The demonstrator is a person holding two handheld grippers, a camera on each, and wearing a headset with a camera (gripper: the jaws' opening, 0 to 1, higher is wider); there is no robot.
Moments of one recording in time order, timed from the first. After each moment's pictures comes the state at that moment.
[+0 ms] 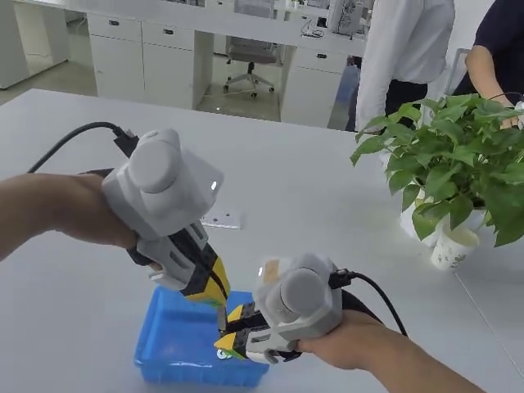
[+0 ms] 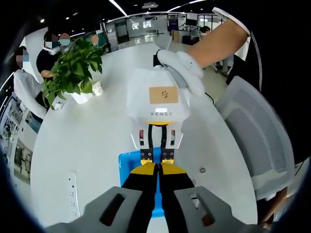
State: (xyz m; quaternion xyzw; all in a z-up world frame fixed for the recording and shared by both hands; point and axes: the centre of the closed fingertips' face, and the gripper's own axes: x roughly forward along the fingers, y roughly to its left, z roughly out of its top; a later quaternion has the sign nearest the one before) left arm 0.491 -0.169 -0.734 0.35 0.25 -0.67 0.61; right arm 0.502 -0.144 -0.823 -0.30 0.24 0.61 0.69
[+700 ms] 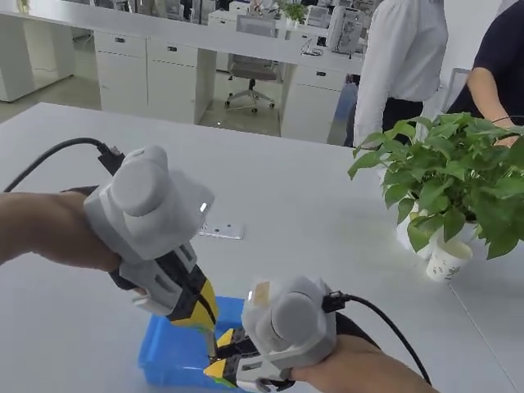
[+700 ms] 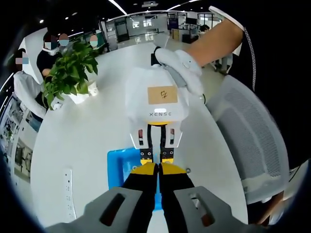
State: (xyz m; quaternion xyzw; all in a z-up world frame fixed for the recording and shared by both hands) left arm 0.449 -0.157 -0.731 0.35 0.26 -0.67 0.60; right arm 0.460 -0.134 -0.819 -0.31 0.24 0.62 0.68
